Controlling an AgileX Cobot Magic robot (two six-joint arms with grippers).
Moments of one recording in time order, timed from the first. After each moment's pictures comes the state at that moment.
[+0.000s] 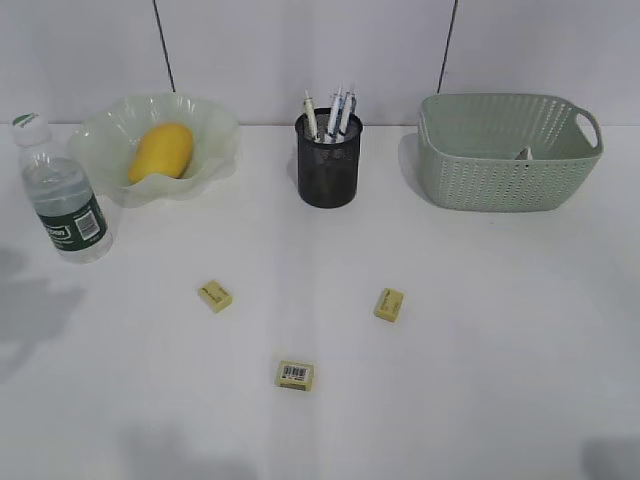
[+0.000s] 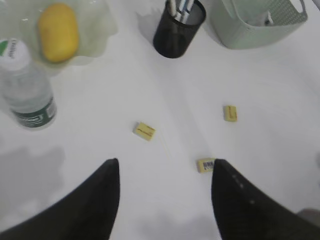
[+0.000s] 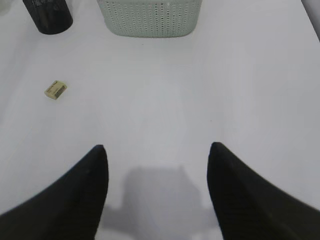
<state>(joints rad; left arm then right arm) -0.12 0.87 -0.94 -0.47 0.97 0.25 0.19 0.05 -0.51 -0.04 1.04 0.11</state>
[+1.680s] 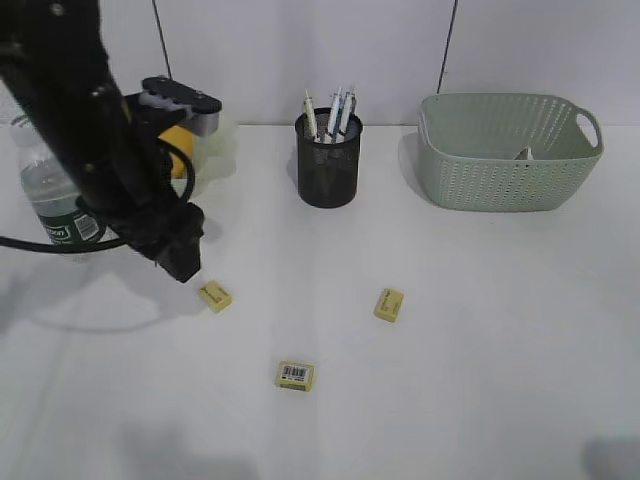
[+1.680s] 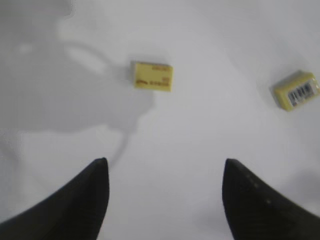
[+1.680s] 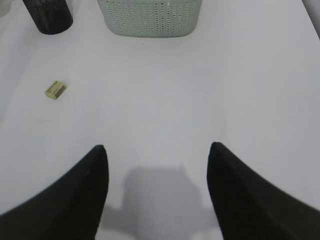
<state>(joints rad) -0.52 1.75 -1.26 -0.06 0.98 0.20 0.19 0.05 -0.51 -0.04 1.04 0.11</state>
